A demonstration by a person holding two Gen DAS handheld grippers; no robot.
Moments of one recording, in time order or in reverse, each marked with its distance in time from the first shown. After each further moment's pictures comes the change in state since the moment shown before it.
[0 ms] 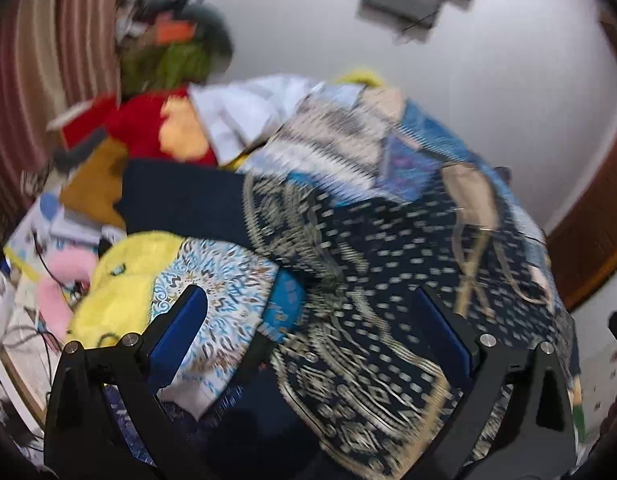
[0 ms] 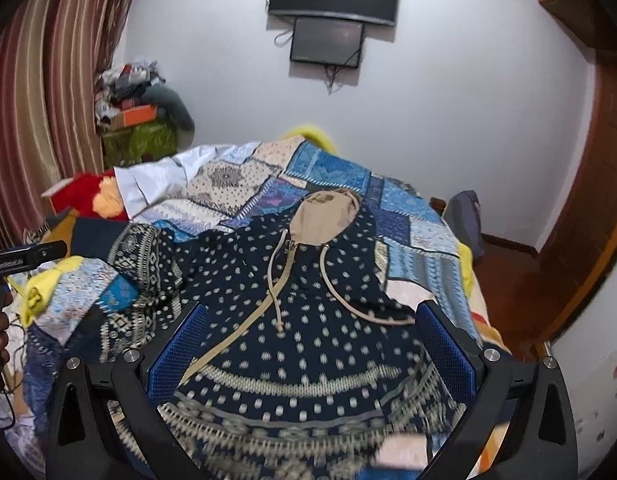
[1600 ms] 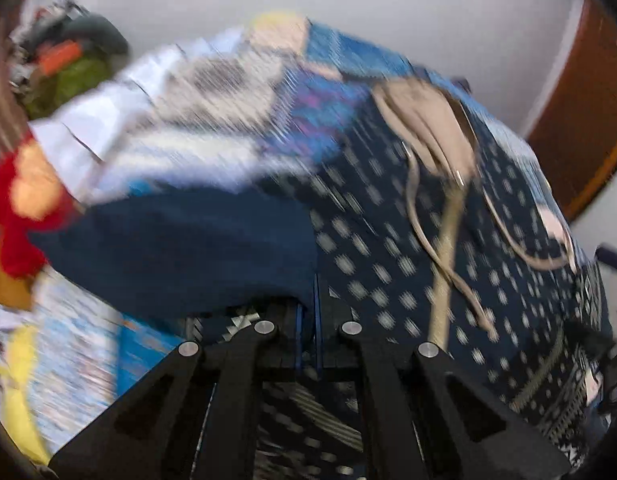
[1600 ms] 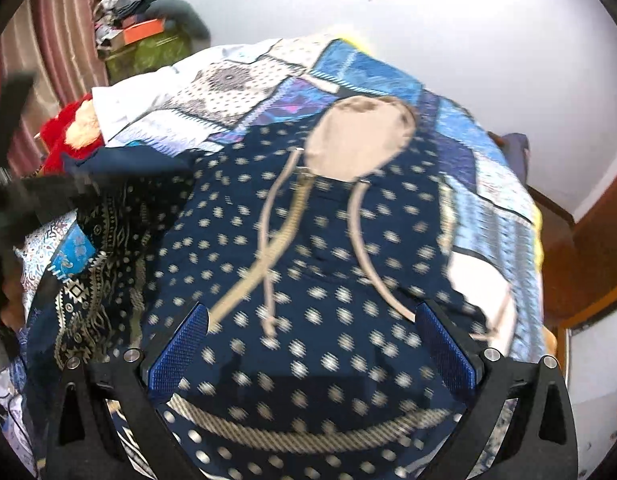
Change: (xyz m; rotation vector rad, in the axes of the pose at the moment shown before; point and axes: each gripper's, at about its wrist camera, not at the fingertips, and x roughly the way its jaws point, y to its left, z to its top) left arm 0.147 -0.146 0.009 0.329 0.192 -0.132; right arm 0.159 -0.005 0.001 -0.056 0.324 0.105
